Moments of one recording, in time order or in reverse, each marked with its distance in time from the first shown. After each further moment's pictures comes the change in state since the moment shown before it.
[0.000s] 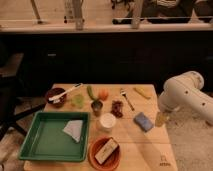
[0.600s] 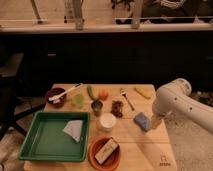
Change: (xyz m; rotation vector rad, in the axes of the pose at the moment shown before) arm -0.012 -0.001 0.048 -0.002 0.016 0.008
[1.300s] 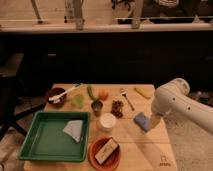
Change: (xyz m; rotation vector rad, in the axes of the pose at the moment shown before) arm -0.001 -0.004 -0.006 0.027 0.004 0.066
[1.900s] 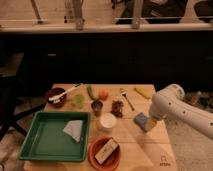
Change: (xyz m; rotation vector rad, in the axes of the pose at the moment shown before) arm 0.001 0.008 0.051 -0.027 -0.020 0.117
